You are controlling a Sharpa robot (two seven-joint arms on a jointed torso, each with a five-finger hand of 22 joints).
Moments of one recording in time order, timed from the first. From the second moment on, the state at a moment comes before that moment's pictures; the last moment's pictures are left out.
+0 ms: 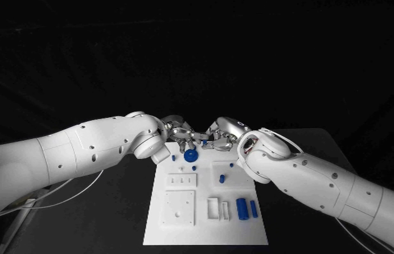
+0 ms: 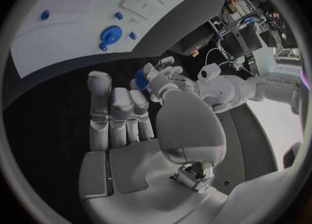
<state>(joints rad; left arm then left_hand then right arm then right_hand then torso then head) 1.41 -0.57 -0.20 1.26 -0.59 -0.09 -0.25 1.10 -0.10 0.11 0.14 0.08 1.18 0.03 0.07 0.69 1.42 -0.05 0.44 0.34 1.29 -0.09 1.07 0.44 0.04 1.00 -0.11 0.97 0.60 0.98 -0.55 0.28 1.37 -1.59 -0.26 -0.23 1.25 -0.05 0.35 -0.18 0.08 1.22 0.07 0.06 0.07 1.32 -0.02 1.07 1.21 1.46 -0.09 1.04 1.11 0.07 1.46 -0.11 0.55 1.31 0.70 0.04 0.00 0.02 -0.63</state>
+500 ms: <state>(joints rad) 1.41 -0.56 -0.20 1.25 -0.62 -0.09 -0.28 1.10 -0.10 0.11 0.14 0.07 1.17 0.03 0.07 0.66 1.42 -0.05 0.44 0.34 1.29 -0.09 1.07 0.43 0.04 1.00 -0.11 0.96 0.60 0.98 -0.54 0.27 1.37 -1.59 -0.25 -0.24 1.25 -0.05 0.35 -0.18 0.08 1.22 0.07 0.06 0.07 1.31 -0.03 1.07 1.21 1.46 -0.09 1.04 1.11 0.07 1.46 -0.11 0.55 1.31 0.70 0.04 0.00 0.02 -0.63</state>
